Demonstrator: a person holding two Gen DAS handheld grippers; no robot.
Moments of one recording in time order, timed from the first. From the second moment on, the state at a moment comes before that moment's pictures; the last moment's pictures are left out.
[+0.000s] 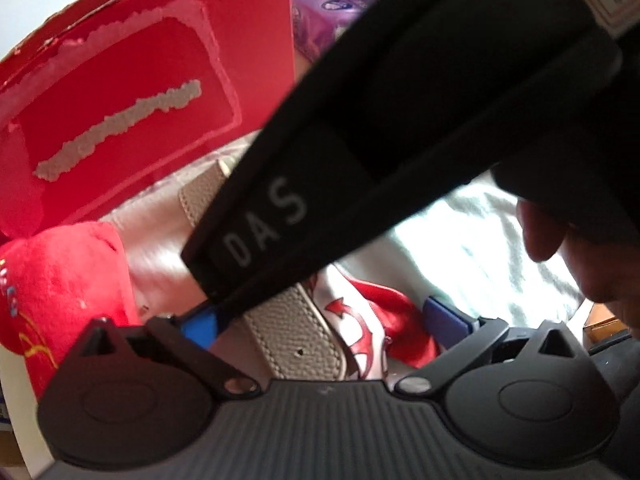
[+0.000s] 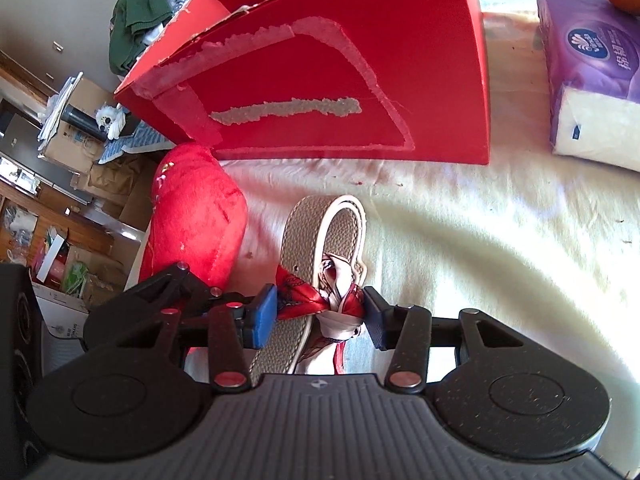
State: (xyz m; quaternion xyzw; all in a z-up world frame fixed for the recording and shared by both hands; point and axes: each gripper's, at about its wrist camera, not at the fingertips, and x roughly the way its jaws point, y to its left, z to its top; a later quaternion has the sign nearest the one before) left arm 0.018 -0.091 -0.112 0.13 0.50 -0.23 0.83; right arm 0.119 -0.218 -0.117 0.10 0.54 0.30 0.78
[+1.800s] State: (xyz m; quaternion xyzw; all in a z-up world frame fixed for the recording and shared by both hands) left arm 0.193 -0.060 0.041 0.06 0.35 -0.22 0.91; right arm 0.193 -0.177 0.040 0.06 0.31 0.22 0.92
